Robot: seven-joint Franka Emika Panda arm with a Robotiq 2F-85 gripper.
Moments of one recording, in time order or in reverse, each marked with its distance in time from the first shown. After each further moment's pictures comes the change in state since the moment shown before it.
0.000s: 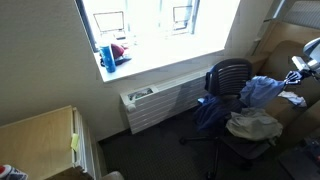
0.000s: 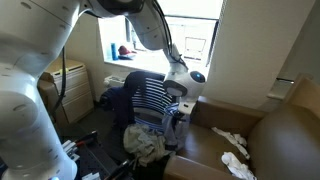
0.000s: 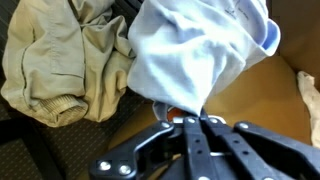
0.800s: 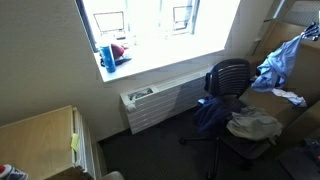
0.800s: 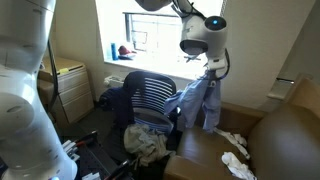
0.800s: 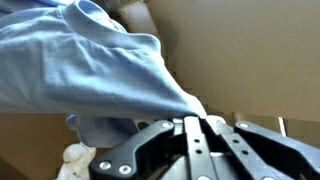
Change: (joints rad) arm -0.061 -0.225 0.017 0.232 0.040 0.114 -0.270
